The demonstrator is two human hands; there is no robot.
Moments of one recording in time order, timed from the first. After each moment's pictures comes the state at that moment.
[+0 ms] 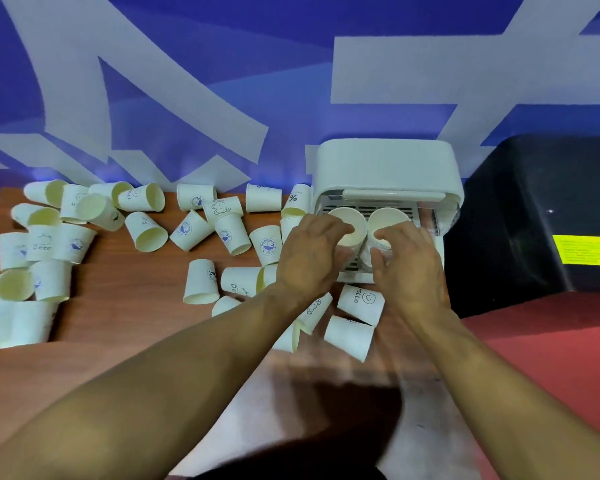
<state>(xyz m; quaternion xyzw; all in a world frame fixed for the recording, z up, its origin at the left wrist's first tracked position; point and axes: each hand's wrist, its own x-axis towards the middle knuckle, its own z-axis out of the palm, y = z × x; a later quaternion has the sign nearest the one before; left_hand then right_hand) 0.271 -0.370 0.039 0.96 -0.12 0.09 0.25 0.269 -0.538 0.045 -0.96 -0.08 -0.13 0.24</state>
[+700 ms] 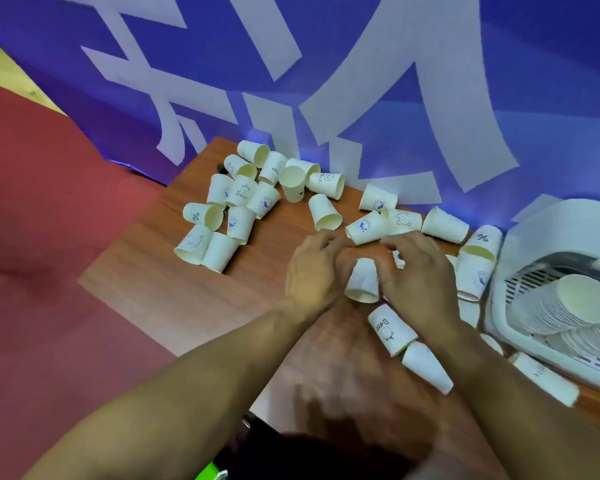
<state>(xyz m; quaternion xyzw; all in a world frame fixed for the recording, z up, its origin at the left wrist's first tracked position) 0.146 -0.100 0.034 0.95 0.13 0.17 0.24 0.217 -0.257 0.073 -0.90 -0.30 -0.07 0.30</state>
